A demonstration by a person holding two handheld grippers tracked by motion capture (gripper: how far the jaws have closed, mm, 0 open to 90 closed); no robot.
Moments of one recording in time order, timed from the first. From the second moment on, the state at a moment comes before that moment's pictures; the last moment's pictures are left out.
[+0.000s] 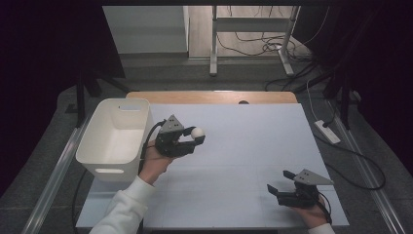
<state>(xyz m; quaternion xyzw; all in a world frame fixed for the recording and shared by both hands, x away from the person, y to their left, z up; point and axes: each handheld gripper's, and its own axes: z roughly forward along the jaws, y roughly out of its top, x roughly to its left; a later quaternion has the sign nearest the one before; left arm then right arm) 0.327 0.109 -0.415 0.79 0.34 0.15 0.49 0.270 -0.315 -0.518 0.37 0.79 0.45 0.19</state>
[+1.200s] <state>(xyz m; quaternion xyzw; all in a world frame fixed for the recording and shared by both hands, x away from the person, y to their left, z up) 0.327 0.160 -0.401 0.75 0.38 0.19 0.50 0.269 -0.317 -0.517 0.37 0.79 0.45 0.19</state>
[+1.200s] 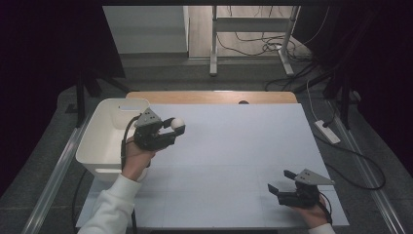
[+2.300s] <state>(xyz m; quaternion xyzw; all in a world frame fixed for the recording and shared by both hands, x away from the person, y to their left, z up) 0.322 0.206 -0.389 0.71 0.43 0.21 0.51 0.270 -0.317 -0.517 0.37 0.79 0.45 0.19</state>
